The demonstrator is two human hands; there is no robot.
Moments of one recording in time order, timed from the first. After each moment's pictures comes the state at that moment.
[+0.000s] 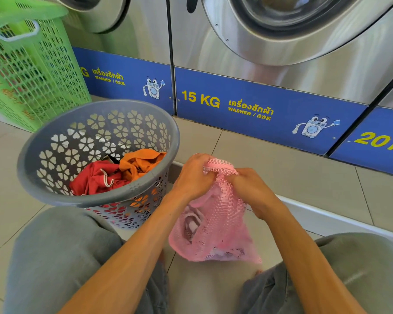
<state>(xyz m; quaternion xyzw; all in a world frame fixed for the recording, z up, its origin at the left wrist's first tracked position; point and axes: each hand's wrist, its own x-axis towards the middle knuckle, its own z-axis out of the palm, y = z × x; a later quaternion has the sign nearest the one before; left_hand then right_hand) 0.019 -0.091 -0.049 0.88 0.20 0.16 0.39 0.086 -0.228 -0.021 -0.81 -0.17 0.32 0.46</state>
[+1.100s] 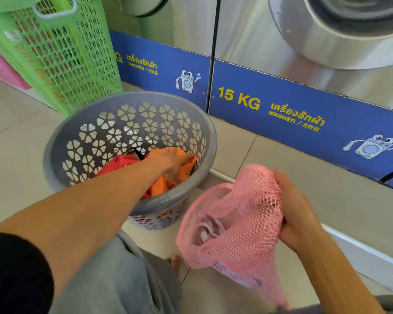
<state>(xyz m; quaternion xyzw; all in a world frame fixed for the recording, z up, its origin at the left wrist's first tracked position) 0.012 0.093 -0.082 0.91 0.27 -0.31 0.00 0.090 -0.188 -0.032 -0.62 0.05 0.39 0.67</state>
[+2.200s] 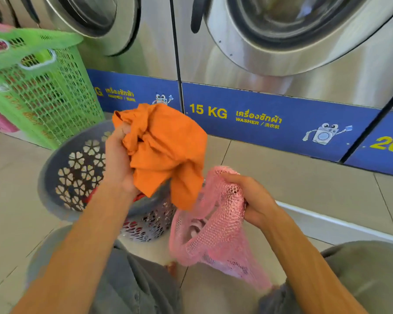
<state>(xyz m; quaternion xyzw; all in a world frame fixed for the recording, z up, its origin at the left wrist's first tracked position) -0.064 -0.030 0.077 0.38 0.09 0.32 0.87 0.080 -0.203 -0.018 -0.58 -0.01 0.46 0.67</state>
